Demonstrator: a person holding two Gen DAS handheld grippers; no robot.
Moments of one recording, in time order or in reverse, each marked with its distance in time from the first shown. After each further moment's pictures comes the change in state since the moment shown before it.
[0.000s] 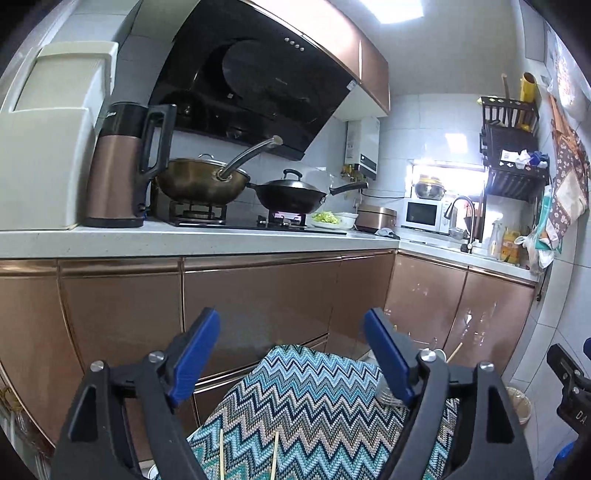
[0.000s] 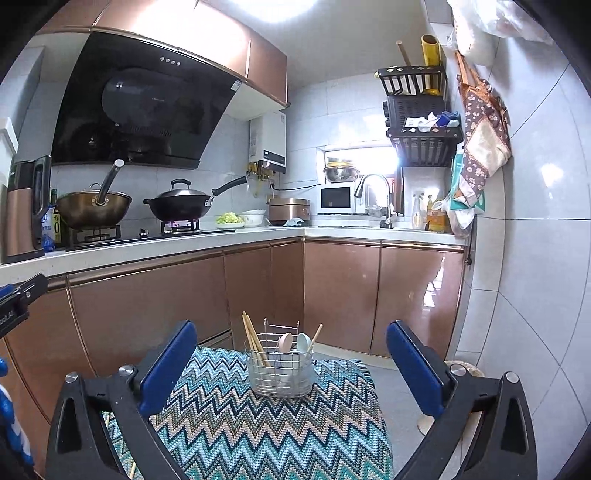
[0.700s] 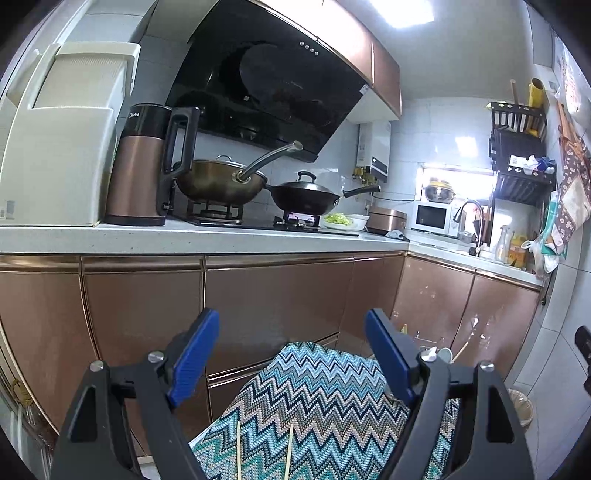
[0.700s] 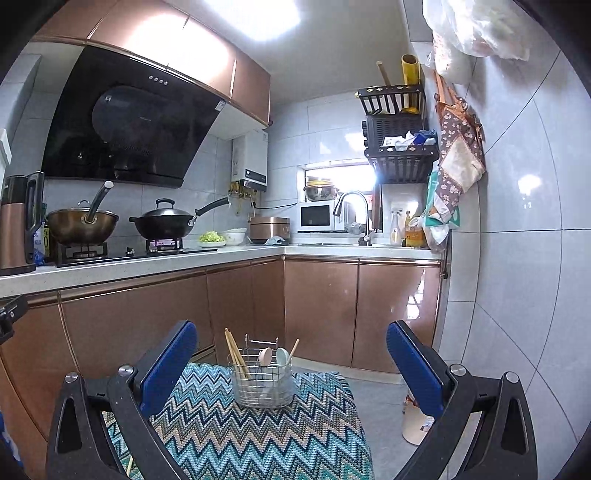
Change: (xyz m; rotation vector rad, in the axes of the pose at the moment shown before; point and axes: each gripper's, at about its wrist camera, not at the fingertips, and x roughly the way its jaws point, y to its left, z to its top) left arm -0.020 0.016 -0.001 -0.012 -0.002 0.040; right arm -0.040 -0.009 0.009 0.008 -0.074 -0.081
